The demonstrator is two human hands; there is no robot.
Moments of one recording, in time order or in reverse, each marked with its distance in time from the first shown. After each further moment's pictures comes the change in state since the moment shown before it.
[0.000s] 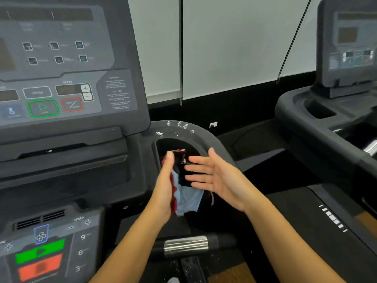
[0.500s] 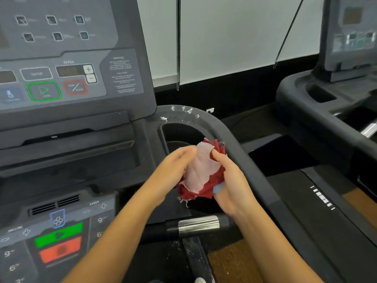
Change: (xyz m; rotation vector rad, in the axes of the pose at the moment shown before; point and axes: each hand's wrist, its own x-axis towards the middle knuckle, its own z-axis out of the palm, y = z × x) left_hand -0.008 0.026 -0.027 0.601 -0.171 0.081; right_hand -0.018 0.022 0.060 0.393 0.365 -0.005
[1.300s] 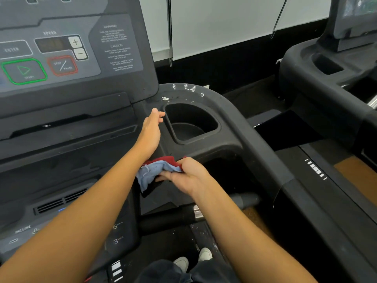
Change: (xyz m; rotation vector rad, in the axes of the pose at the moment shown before) left_hand 0.085 -0.051 -0.078 0.083 0.316 -0.021; right_hand 0.061 0.070 0.072 0.480 0.284 0.528
